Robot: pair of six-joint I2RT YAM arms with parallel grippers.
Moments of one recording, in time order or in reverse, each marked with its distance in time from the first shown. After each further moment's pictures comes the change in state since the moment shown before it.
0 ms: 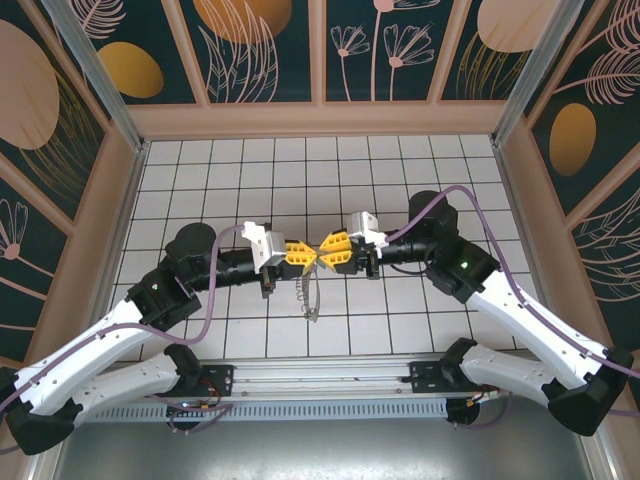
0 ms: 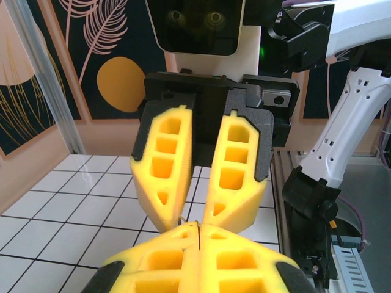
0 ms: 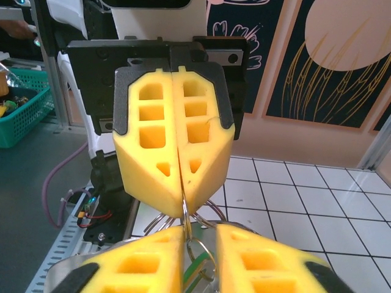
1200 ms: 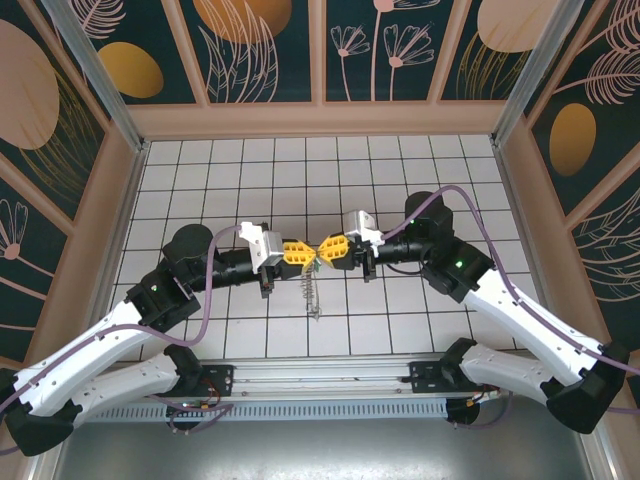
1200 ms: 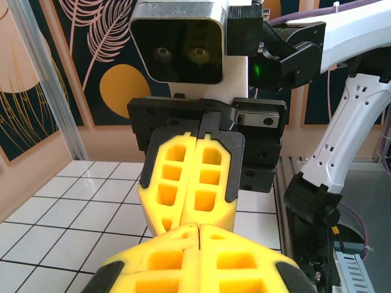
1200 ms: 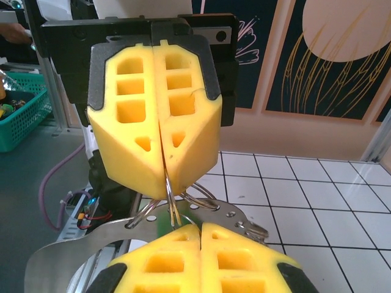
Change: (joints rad) left arm 0.000 -0.010 -0.010 0.030 0.000 -0.007; right arm 0.000 0.019 -0.024 0.041 0.008 0.027
